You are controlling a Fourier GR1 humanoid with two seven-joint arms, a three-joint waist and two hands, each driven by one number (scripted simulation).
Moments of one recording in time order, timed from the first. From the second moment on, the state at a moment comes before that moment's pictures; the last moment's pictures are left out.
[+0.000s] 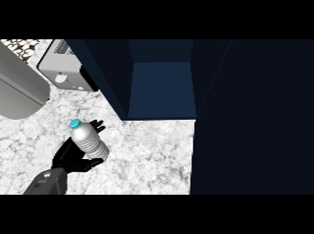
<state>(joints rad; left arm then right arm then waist) -0.38 0.18 0.21 -0.37 0.08 -0.67 -0.60 0.61 -0.04 0.18 -2.19 -0.25 0.32 -0.13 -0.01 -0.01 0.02</state>
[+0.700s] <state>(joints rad) -0.37 0.11 0.15 -0.41 0.06 -0.64 -0.61 0.60 -0.03 0.18 -2.15 -0.24 0.32 -0.16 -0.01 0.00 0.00</state>
